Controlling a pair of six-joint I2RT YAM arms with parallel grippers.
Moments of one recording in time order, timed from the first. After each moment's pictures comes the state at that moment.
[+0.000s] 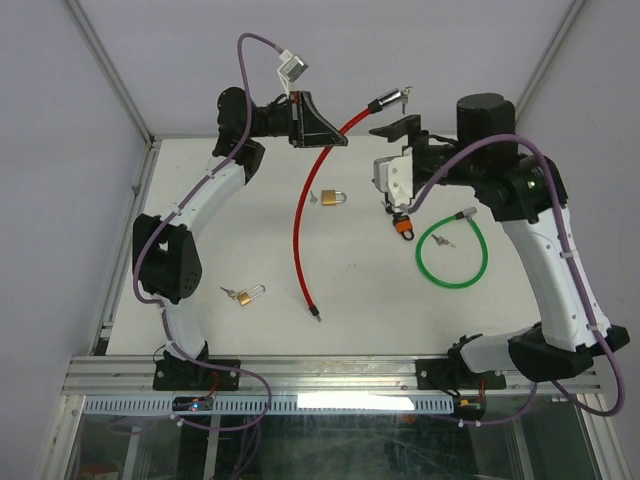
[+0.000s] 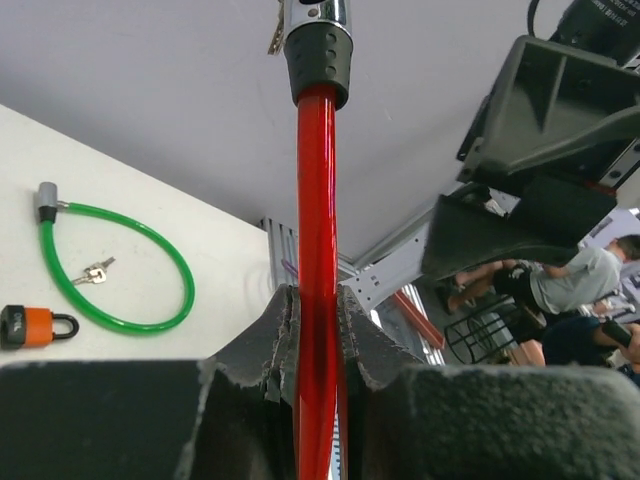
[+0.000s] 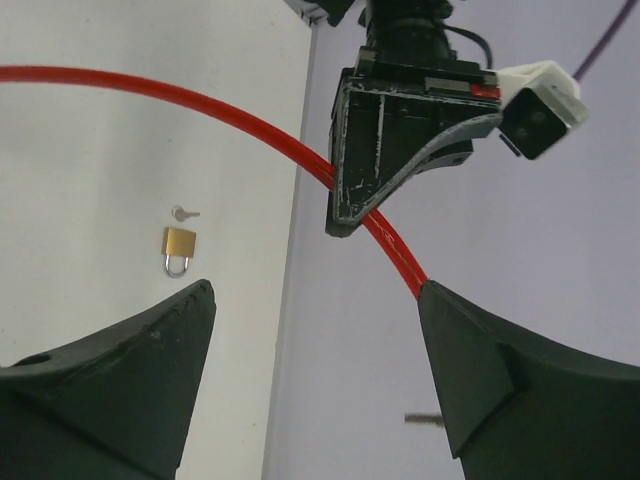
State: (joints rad) left arm -0.38 1.87 1.69 0.69 1.22 -1.18; right arm 0.48 1.32 1.94 -1.05 -0.68 -1.35
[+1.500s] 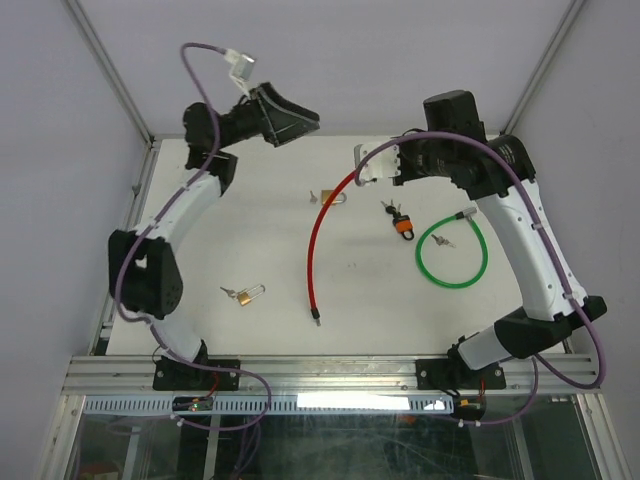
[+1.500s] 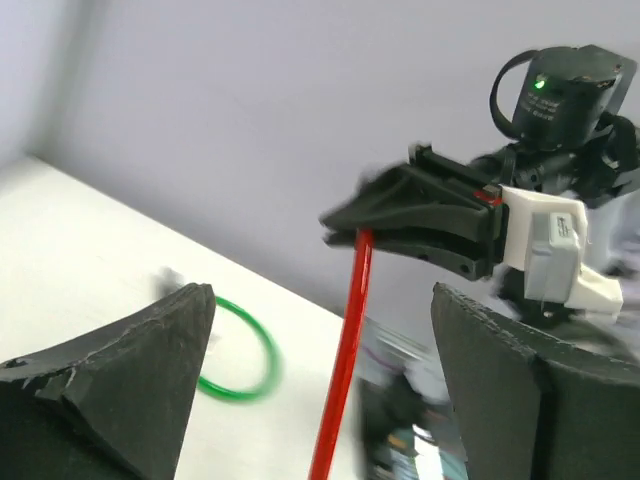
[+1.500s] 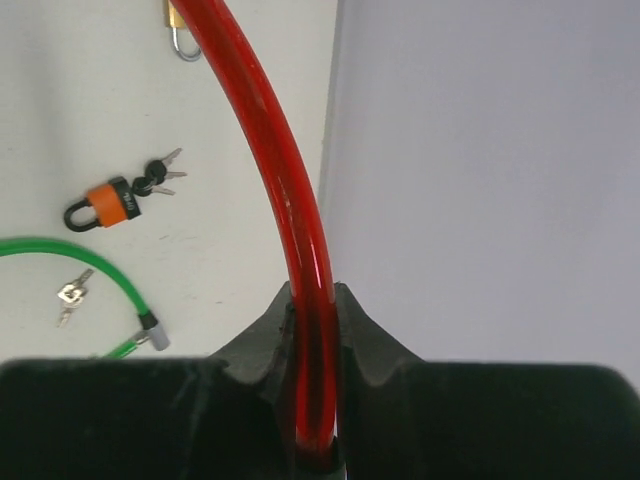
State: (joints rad) left arm -0.35 1.83 1.57 0.89 1.09 -1.21; right arm 0.51 1.47 1.96 -1.15 -0.11 -1.40
